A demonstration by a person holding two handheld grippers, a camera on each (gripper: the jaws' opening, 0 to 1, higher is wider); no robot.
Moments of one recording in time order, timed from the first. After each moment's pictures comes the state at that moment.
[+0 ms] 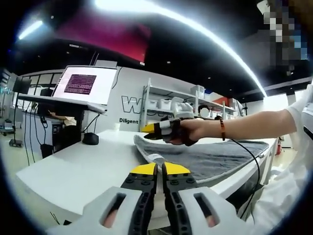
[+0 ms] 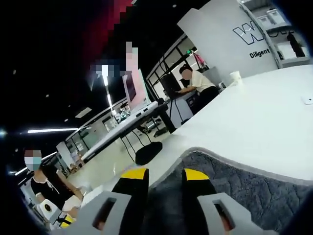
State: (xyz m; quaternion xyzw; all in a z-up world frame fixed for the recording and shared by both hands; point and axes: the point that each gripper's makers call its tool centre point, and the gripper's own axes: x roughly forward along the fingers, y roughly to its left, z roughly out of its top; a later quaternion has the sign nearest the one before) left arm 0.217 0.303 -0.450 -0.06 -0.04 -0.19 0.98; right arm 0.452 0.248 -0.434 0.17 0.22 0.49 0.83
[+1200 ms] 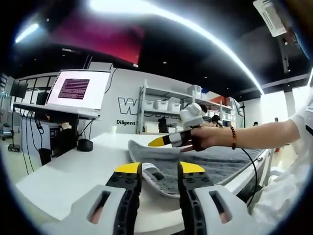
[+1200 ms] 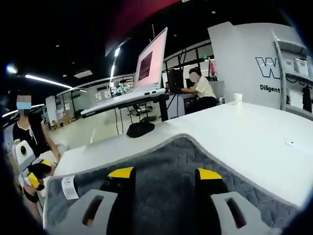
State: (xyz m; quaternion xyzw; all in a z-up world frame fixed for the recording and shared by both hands) left arm 0.220 0.284 -0.430 -0.05 -0.05 -0.20 0.98; right arm 0.423 0.204 -0.449 -0.02 0.17 0.48 0.86
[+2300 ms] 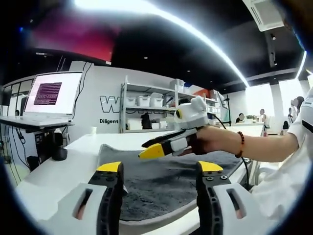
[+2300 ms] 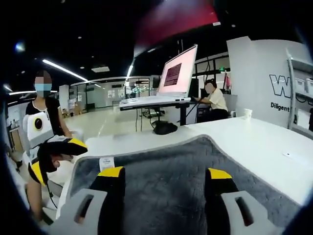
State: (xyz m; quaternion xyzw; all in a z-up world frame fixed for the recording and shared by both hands) left arm 0.226 0.211 -0.415 -0.01 -0.03 -0.27 0.96; right arm 0.347 0.175 -0.432 -0.06 0.11 0.53 0.84
